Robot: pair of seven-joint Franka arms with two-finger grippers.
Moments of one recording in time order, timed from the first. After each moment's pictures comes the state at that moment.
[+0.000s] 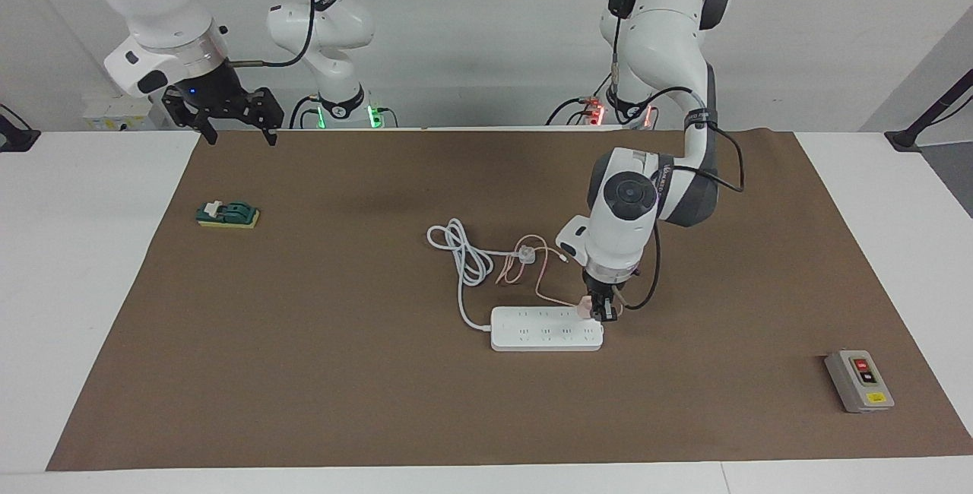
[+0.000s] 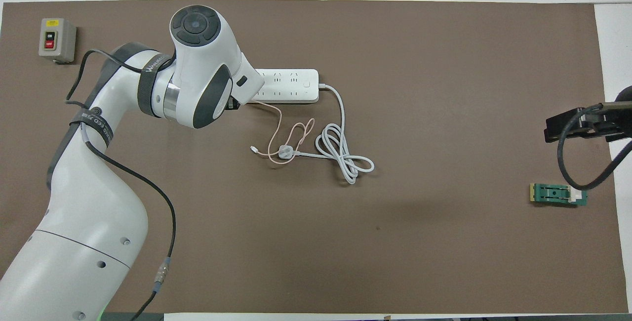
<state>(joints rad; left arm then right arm) -0.48 0.58 0.07 -1.45 0.02 2.03 1.17 0.02 -0.05 -0.01 -1.61 -0.03 1.47 0.03</state>
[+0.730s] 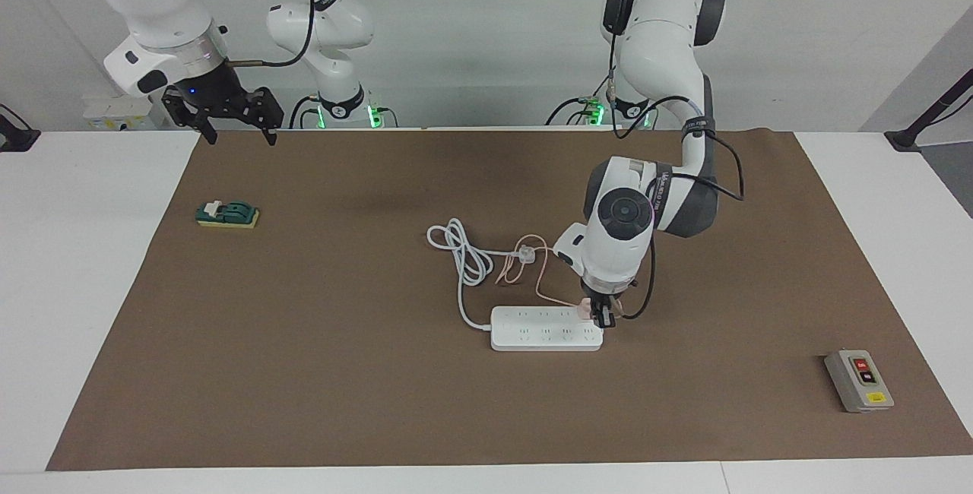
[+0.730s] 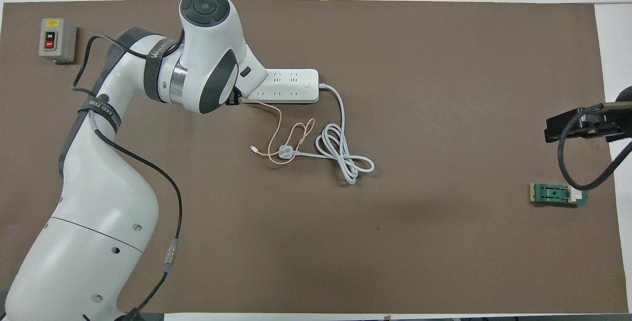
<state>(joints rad) -0.48 0.68 0.08 -1.28 0.02 1.88 1.19 0.02 -0.05 -0.01 -1.61 -0.03 1.47 0.03</state>
